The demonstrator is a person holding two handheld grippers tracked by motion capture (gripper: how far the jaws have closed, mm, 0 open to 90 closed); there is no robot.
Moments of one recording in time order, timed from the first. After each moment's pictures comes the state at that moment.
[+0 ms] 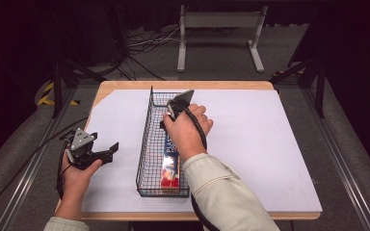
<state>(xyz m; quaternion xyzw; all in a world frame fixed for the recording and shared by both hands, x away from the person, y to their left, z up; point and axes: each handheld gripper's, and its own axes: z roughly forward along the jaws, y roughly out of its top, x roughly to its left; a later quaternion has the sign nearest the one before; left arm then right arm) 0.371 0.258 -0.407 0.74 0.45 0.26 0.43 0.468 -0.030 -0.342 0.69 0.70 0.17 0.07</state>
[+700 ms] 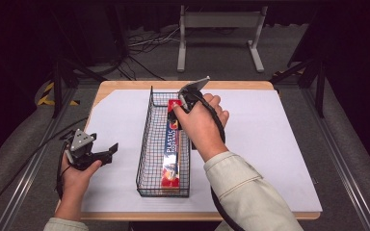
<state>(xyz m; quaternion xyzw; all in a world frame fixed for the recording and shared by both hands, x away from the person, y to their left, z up) 0.370 0.259 -0.409 0.74 0.45 0.26 0.42 0.451 -0.062 -0.290 0.65 0.72 0.24 0.08</state>
